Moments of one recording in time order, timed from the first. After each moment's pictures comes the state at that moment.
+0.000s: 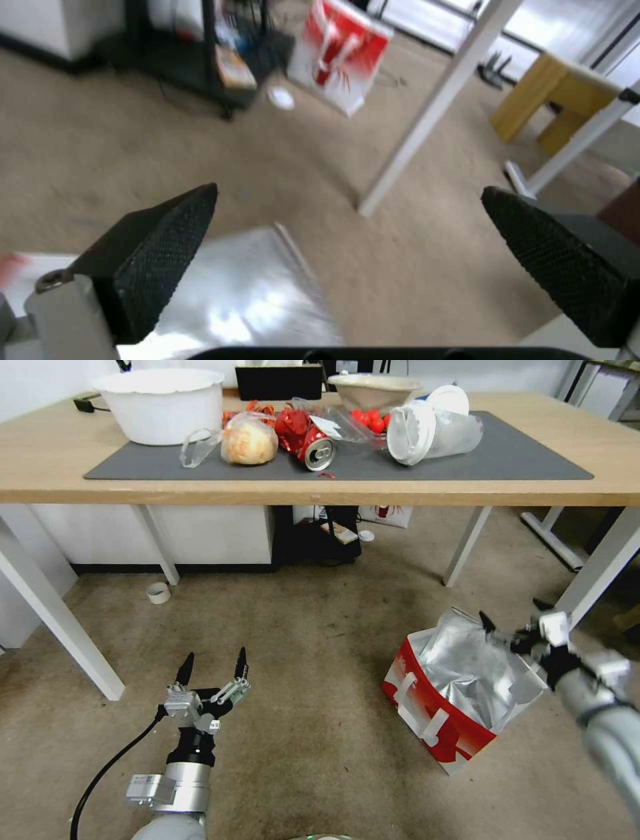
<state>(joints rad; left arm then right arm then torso) 1.74 -1.28 -0.40 -2.17 -0.35 -0.32 -0.18 -1.32 0.71 0.70 1.95 0.50 -0.43 -0.03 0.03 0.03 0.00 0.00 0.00</state>
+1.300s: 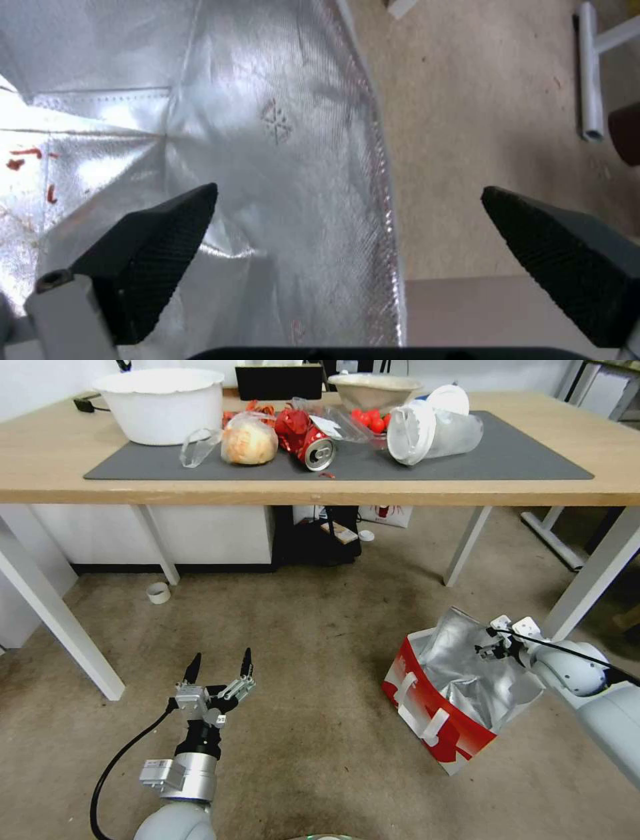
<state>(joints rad) 1.69 -1.27 -0.38 -2.13 -0.36 -0.27 -0.20 -0.90 0.68 0.21 1.52 0.29 -0.69 -0.13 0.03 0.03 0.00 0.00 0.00</state>
